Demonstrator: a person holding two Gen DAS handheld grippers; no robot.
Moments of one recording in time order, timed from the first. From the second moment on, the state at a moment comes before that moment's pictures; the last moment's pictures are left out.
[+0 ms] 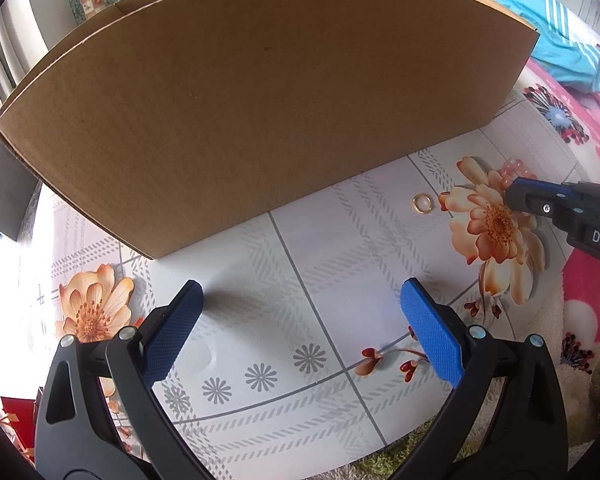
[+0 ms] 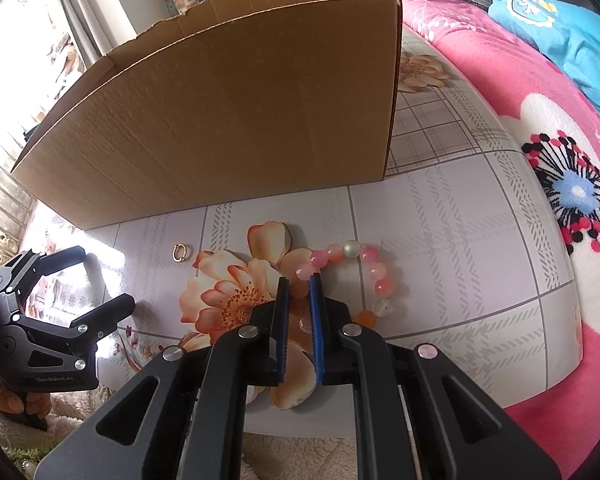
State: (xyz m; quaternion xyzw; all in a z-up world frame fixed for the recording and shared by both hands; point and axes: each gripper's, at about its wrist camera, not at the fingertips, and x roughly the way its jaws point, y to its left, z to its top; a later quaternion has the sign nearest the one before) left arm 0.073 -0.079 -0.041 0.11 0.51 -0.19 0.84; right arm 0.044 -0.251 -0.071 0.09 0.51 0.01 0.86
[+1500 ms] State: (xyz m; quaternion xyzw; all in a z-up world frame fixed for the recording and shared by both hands) left arm 0.069 -0.142 -0.035 0.18 0.41 -0.35 0.82; right arm 0.044 -0.265 -0.072 0.12 0.50 0.03 0.86
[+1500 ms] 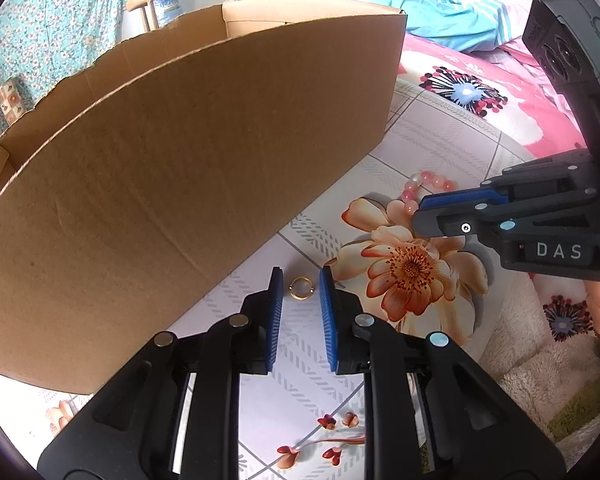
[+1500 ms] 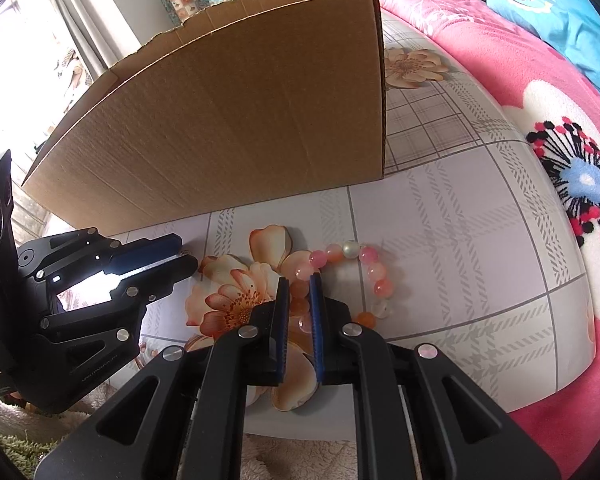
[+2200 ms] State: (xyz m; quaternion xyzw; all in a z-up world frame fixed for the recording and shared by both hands) left arm 0.069 -0.140 -0.034 0.18 0.41 -0.35 0.82; right arm 0.041 -0.269 -0.072 0.14 0.49 0.04 0.86
